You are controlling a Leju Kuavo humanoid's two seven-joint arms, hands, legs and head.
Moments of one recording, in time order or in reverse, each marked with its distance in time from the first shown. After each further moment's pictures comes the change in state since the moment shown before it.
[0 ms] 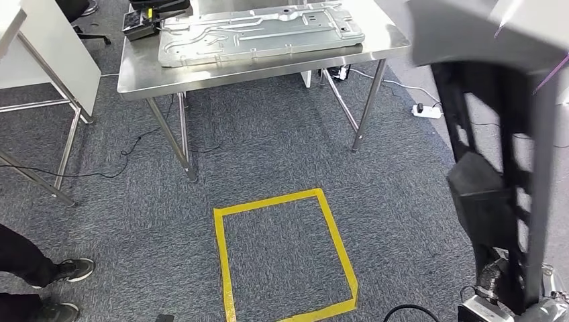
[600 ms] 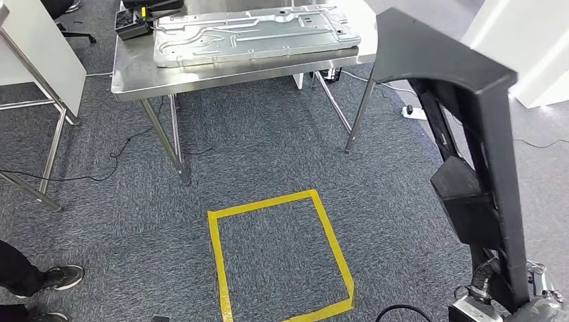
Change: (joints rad) left arm 0.004 0.008 0.000 0.000 -0.002 -0.010 0.001; right arm -0.001 -0.001 0.010 0.005 0.008 -0.002 -0.013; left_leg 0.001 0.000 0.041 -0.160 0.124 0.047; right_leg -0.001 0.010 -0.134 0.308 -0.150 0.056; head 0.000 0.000
